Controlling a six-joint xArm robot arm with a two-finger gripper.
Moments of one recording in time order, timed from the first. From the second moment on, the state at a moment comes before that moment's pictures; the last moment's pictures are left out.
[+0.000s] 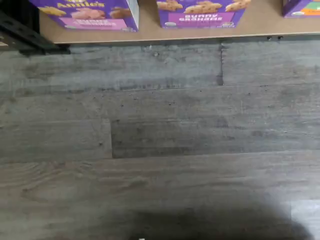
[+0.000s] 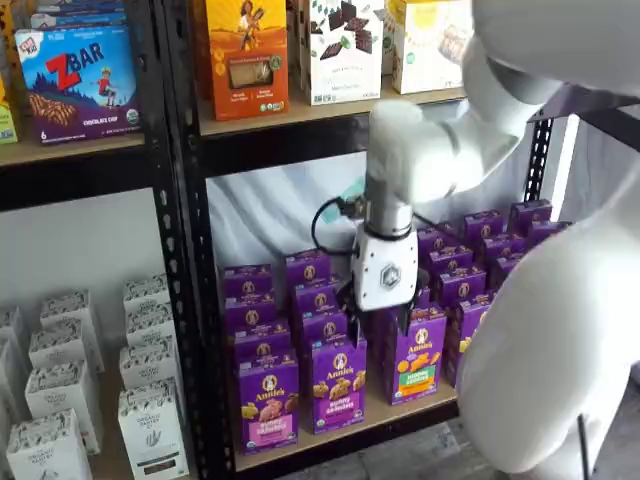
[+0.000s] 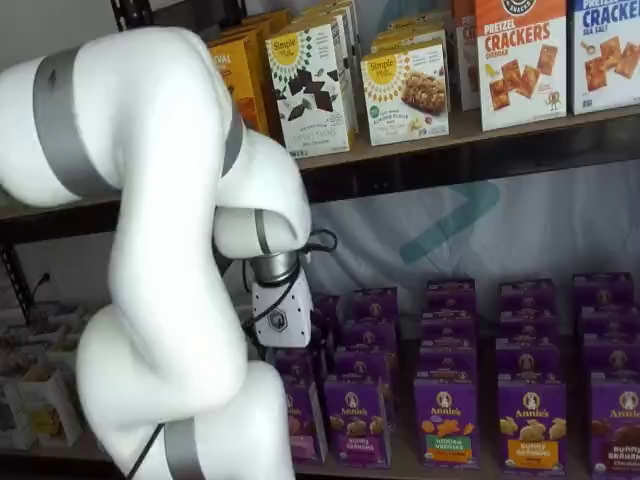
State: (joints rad) arm 0.22 -0.34 -0.38 0.05 0.72 0.19
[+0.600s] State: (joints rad) arm 0.33 0.21 -0.56 -0.03 0.33 0.37
